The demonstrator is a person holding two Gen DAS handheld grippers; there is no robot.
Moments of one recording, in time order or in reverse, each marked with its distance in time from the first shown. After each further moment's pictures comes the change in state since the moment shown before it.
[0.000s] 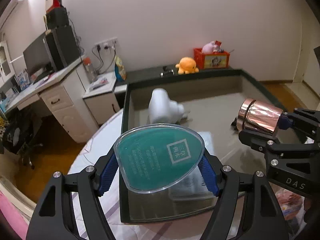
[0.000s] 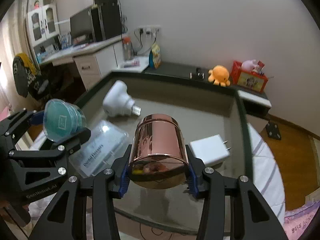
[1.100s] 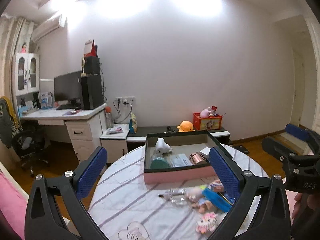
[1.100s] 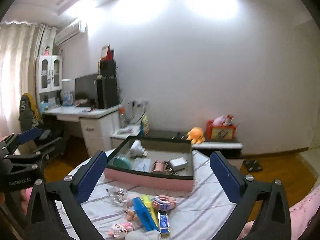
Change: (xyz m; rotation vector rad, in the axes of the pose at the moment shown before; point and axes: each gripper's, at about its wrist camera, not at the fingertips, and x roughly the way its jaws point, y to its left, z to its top) left arm -0.290 -0.004 -0.098 -0.124 -0.488 0.034; right arm -0.265 0.048 -0.107 0.042 -0.571 -0.147
